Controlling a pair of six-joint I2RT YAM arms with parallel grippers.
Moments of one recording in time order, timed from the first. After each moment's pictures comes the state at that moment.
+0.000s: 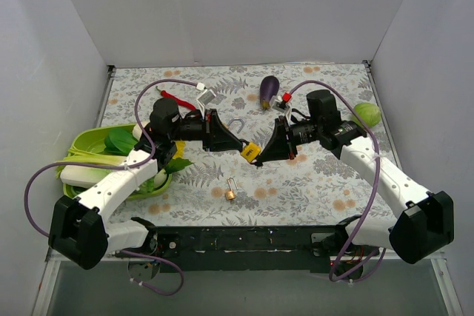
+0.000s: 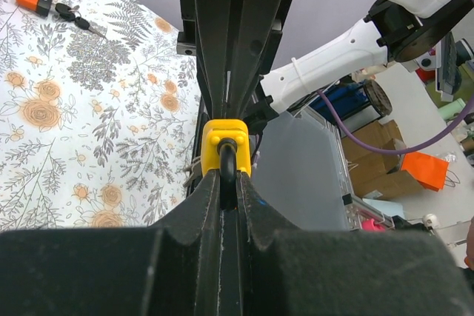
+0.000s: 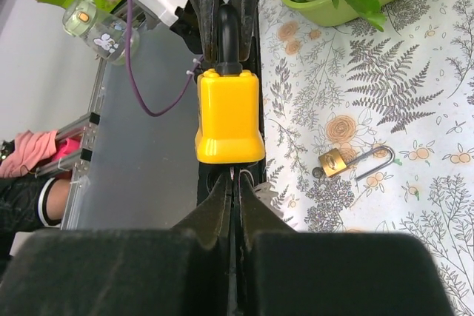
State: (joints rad) left arm -0.48 1.20 0.86 0.32 1.08 -0.66; right arm 0.48 1.24 1.02 -0.39 -1.22 0.03
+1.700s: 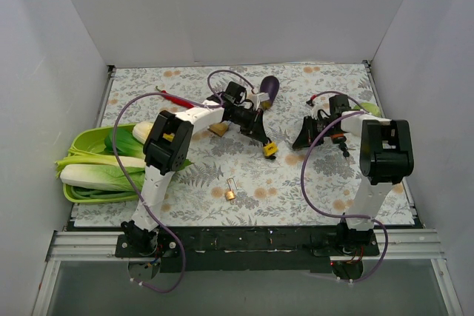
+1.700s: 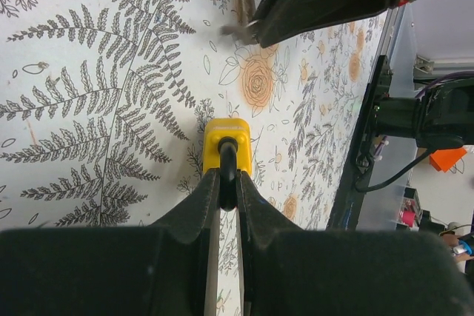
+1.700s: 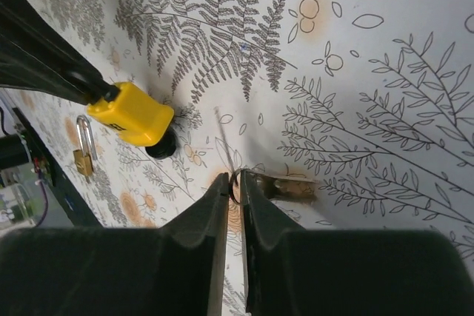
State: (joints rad) left arm -0.57 2.28 1.71 -0.37 0.92 -0.20; right arm 0.03 1.86 1.09 -0.44 -0.81 -0.02
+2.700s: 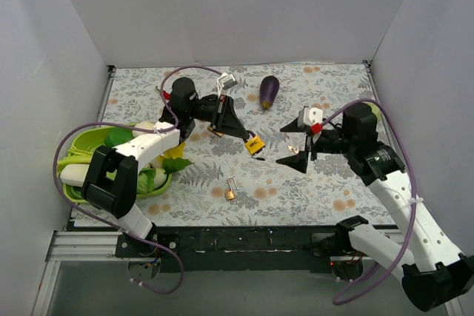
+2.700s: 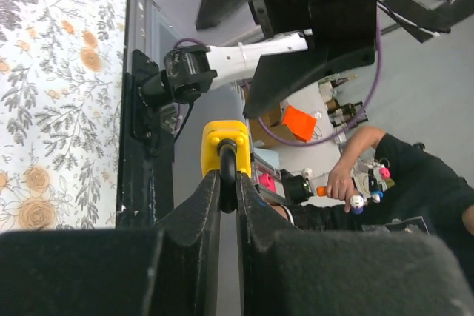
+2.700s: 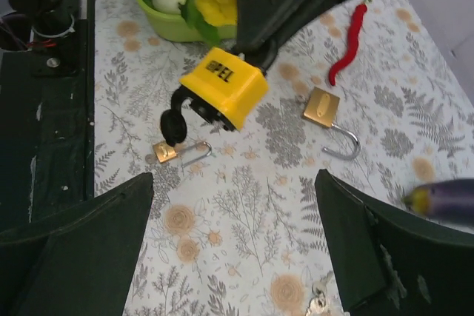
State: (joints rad) left arm -0.45 1.61 1.10 0.52 1.40 -1.03; right arm 0.33 0.93 0.97 -0.45 -0.96 -0.46
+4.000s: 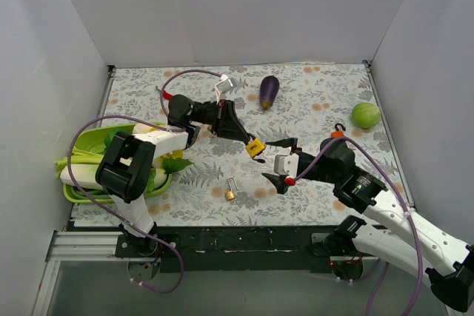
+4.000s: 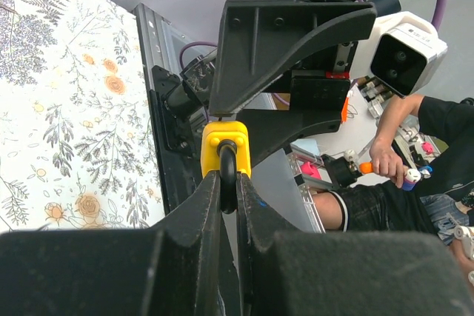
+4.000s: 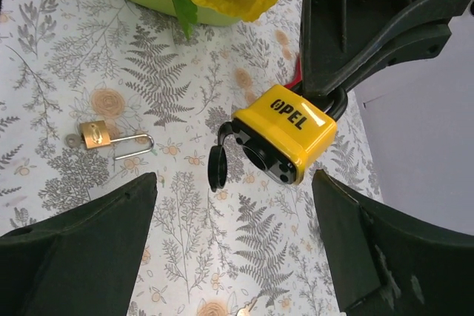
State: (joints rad) left arm -0.45 1.77 1.00 1.33 1.43 -1.36; right arm 0.79 0.74 0.65 -0.15 -0.51 -0.73
